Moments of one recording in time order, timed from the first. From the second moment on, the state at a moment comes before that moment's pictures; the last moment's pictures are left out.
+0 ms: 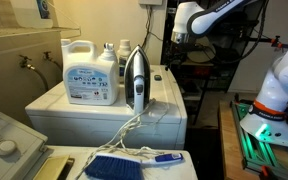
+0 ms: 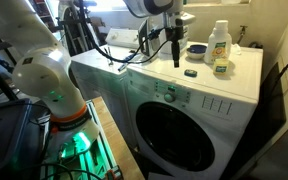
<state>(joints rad) -0.19 -0.19 0.12 -2.43 -0.08 2.35 0.67</state>
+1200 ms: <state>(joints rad) -0.08 0.12 0.01 -2.20 -0.08 2.39 0.84</state>
